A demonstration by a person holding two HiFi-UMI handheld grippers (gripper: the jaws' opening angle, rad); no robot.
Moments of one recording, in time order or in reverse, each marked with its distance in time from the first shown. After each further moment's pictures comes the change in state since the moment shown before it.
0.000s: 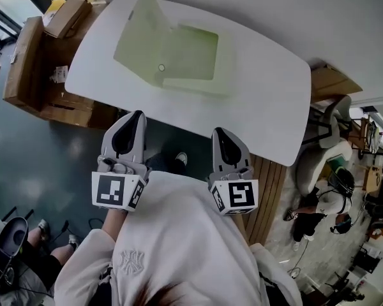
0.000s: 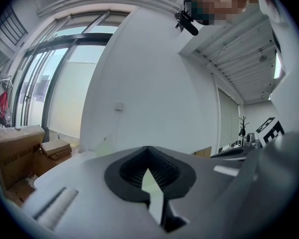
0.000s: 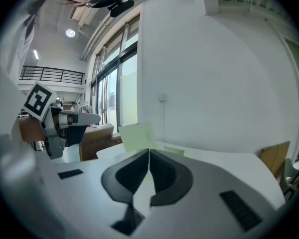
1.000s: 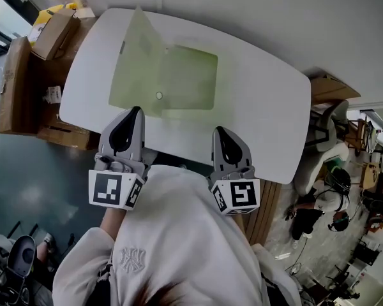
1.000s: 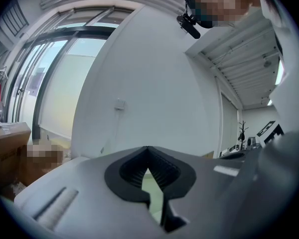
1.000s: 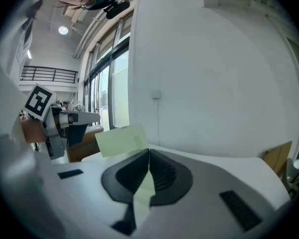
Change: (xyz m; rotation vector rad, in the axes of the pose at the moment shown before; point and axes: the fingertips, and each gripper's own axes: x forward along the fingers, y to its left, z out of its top) left arm 0.112 0.069 0.024 -0.033 -0.014 -0.044; right arm 0.110 -0.038 0.034 0.027 0.023 -0.048
